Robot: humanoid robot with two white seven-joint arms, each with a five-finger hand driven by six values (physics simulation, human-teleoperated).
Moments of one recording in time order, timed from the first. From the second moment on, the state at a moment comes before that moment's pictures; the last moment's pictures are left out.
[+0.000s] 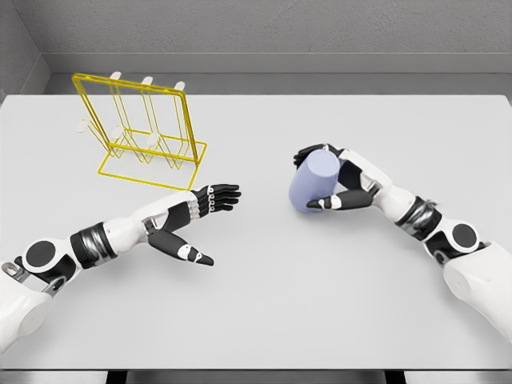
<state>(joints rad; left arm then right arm) -0.31 0.62 -0.65 -1.50 0.69 -0.20 -0.61 -0.52 -0.52 0.84 -1.06 -0.89 -0.61 0.61</state>
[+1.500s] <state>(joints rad) -0.34 0.57 -0.61 -1.47 0.67 -0.20 -0.61 -0.56 -0.50 0.85 -1.00 -0.73 -0.57 0.61</state>
